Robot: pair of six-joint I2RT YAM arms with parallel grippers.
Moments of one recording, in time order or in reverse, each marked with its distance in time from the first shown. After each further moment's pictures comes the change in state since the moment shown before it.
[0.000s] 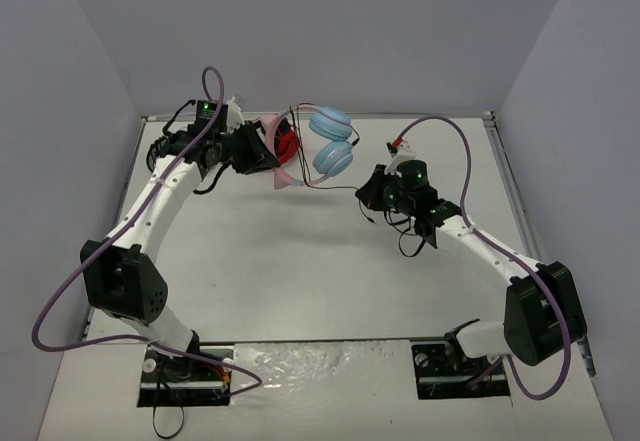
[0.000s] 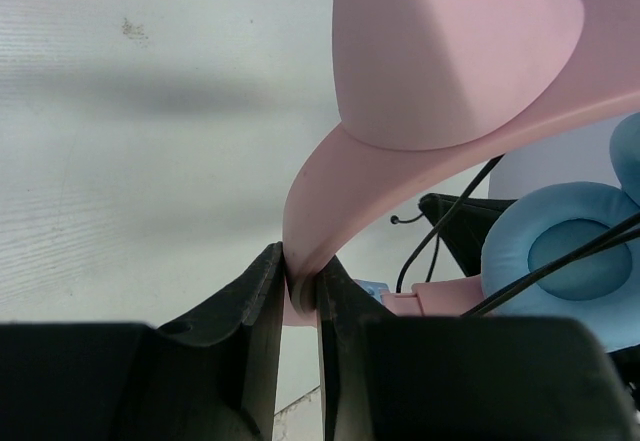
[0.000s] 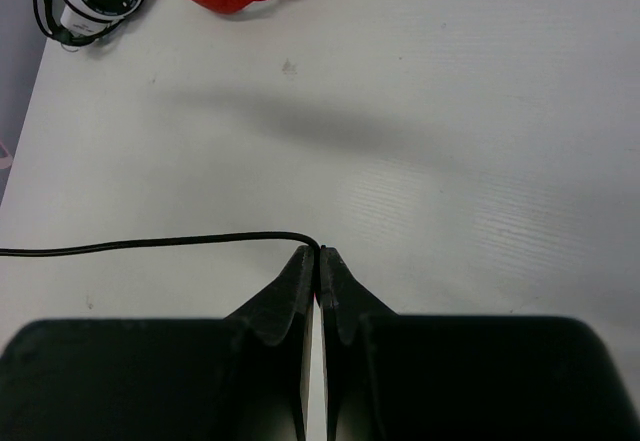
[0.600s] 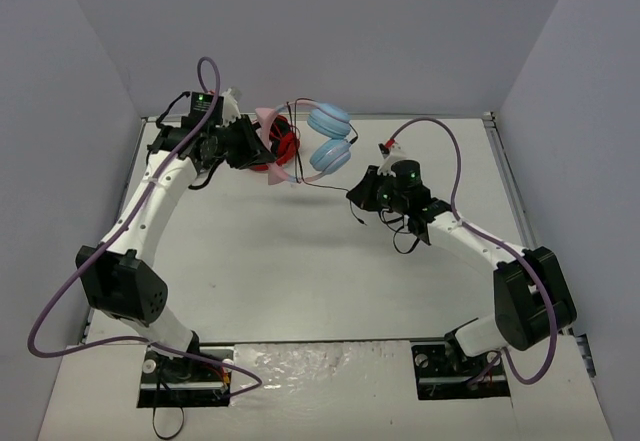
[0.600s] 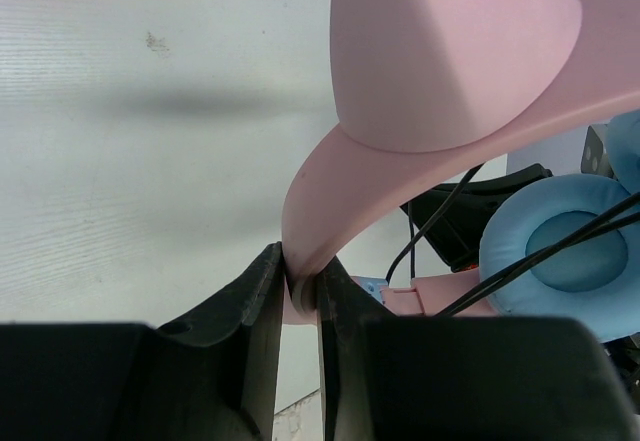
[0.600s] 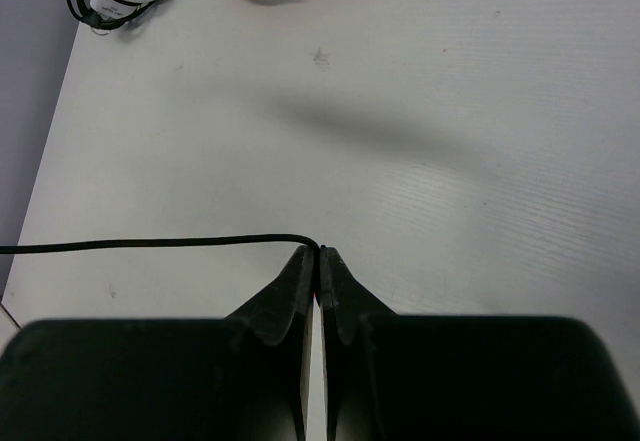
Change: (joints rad) left arm 0.002 0.000 0.108 -0.112 -0.037 0.050; right arm 0.001 0.101 0.000 0.103 -0.089 0.029
